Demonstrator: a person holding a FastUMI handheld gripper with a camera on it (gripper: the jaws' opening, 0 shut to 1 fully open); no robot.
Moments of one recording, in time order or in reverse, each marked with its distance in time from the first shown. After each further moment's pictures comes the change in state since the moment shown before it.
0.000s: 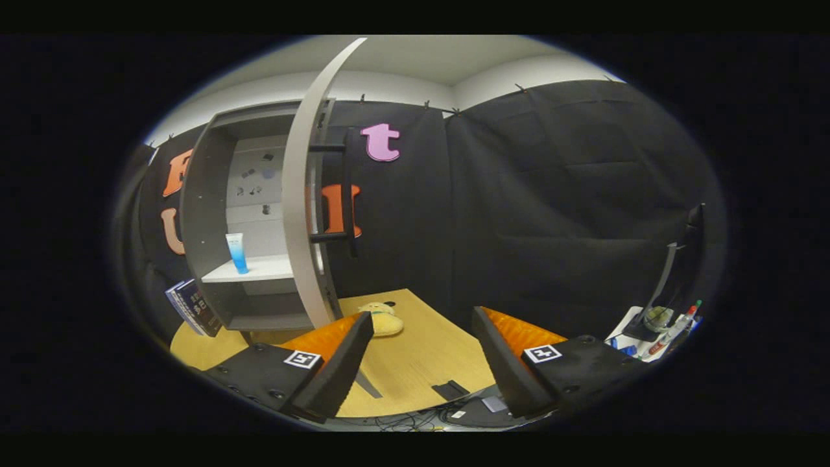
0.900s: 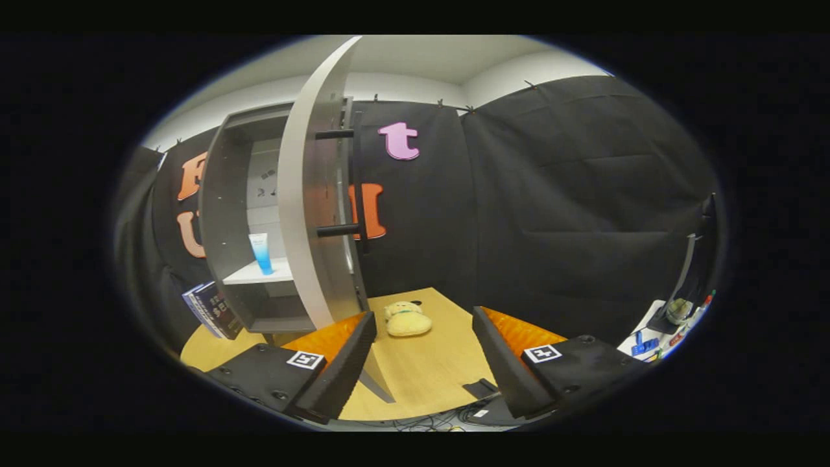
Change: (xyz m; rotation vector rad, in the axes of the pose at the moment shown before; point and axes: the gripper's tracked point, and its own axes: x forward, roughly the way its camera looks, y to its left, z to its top) arm -0.015 0.057 -0.010 0.022 -0.007 0.102
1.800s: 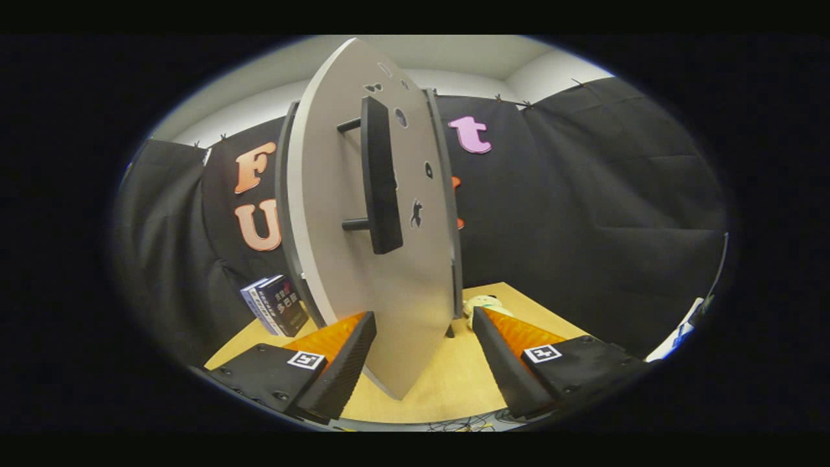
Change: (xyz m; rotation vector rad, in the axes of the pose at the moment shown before) arm 0.004 0.160 -0.024 -0.022 0.045 0.236
